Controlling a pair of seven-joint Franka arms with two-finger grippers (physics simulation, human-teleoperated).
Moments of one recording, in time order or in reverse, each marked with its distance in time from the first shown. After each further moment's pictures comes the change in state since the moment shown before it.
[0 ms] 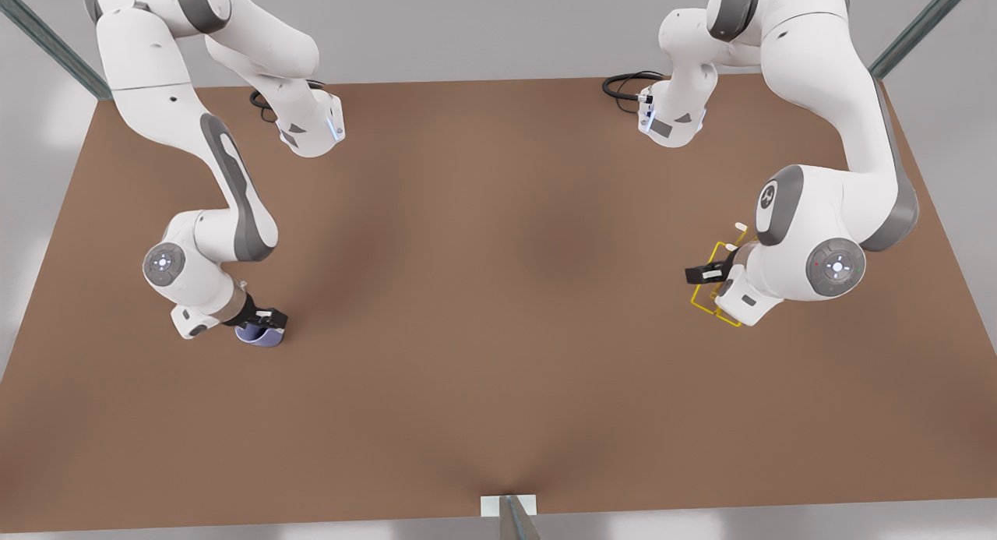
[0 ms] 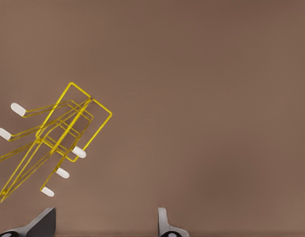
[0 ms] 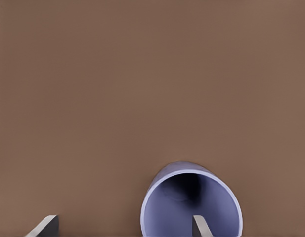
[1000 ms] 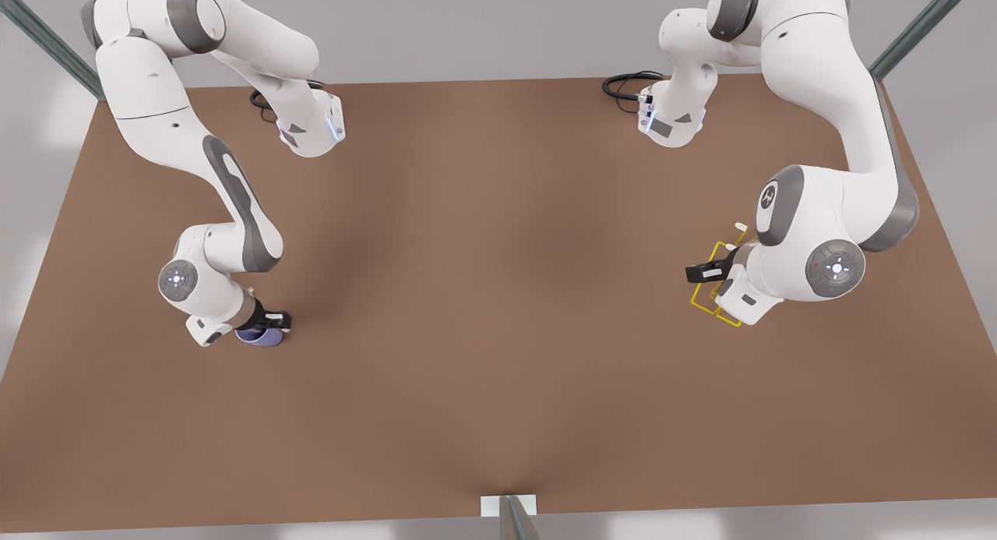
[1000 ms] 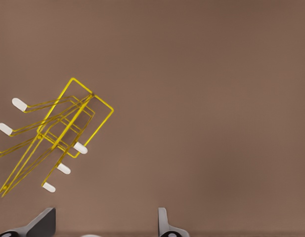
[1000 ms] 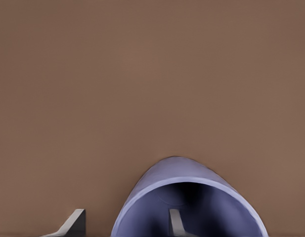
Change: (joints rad) left arm -0.001 0.001 0.000 0.000 0.000 -0.015 -0.008; right arm -0.035 0.100 0.020 -0.002 -0.043 0.028 -0.069
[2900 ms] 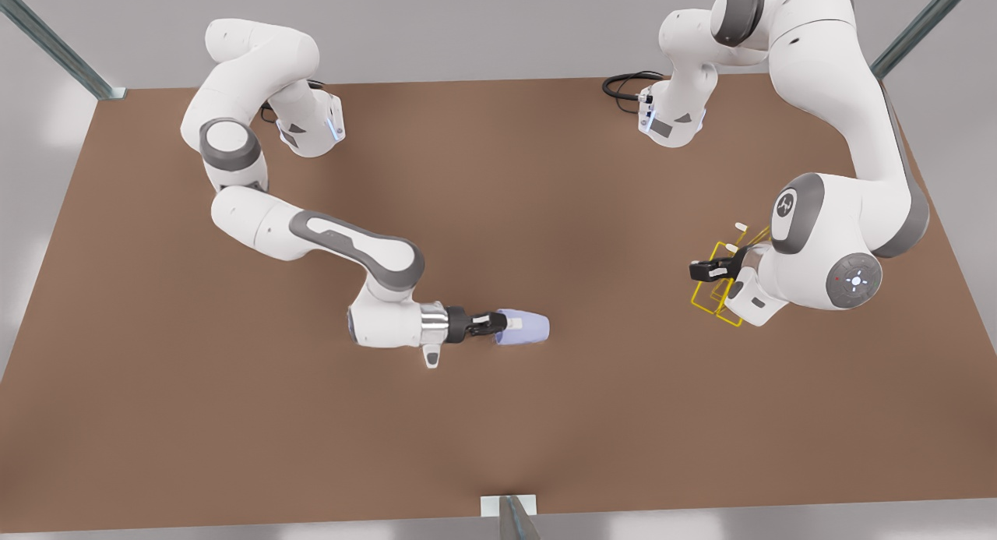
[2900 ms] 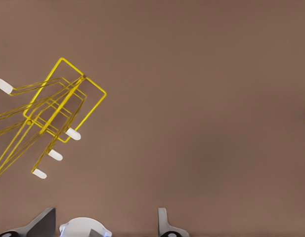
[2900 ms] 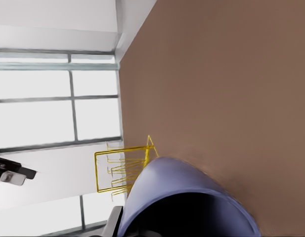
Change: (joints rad) left arm 0.038 0.015 0.002 0.004 -0.076 -0.055 -0.001; right arm 0.073 1.061 1.020 0.641 0.020 0.209 0.063
